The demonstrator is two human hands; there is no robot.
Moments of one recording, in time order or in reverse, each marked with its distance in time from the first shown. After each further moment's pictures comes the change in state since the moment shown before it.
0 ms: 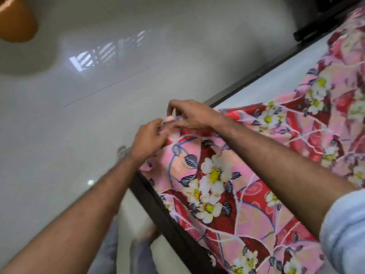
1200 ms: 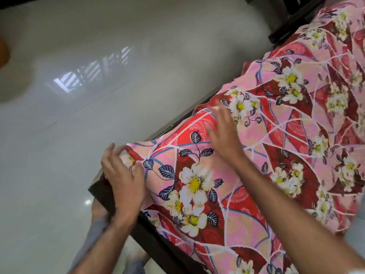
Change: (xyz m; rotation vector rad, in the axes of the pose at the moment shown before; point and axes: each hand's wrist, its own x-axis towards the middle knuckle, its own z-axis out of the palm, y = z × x) left_hand -0.078 0.023 0.049 -0.146 0.547 -0.017; right_hand -0.124 0.084 0.030 0.173 0.719 0.383
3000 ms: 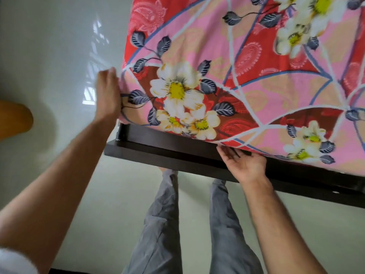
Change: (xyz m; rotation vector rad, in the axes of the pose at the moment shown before) left_hand 0.065 0.006 0.053 0.299 -0.633 0.117; right_hand -0.350 0.010 0.173 2.409 0.803 1.721
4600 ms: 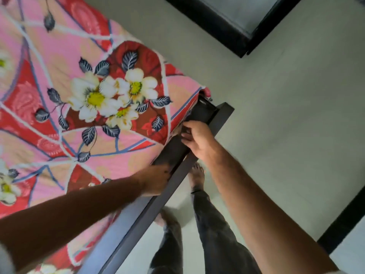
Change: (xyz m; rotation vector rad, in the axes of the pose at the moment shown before) left_hand -0.344 0.054 0.519 -1.503 1.251 -1.382; right_hand 0.016 -0.339 -0.246 0.226 -0.019 -0.202
